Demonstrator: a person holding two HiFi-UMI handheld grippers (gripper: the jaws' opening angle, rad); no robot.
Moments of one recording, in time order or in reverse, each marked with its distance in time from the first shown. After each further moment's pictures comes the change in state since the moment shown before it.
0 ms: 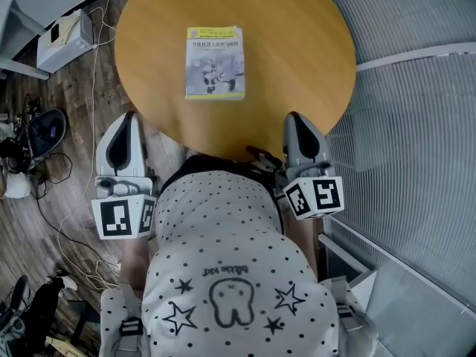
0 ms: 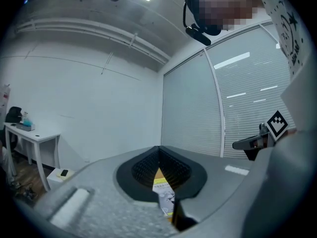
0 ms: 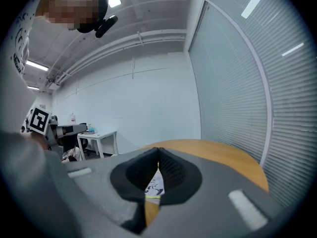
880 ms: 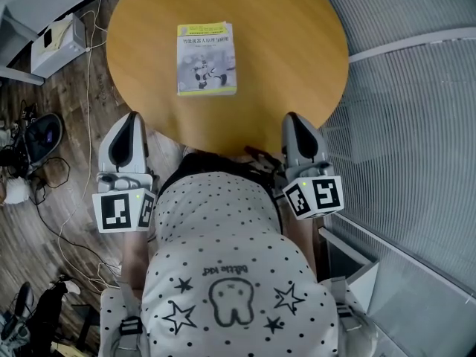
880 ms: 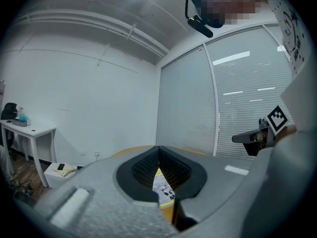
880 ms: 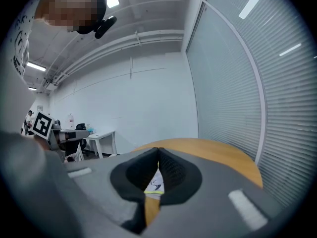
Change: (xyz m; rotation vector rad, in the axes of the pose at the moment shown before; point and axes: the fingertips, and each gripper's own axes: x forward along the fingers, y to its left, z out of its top) left arm -0.001 -0.020 -0.026 -0.008 0.078 -0.051; right arm -0.025 -0.009 -0.010 0.016 0.002 -0.022
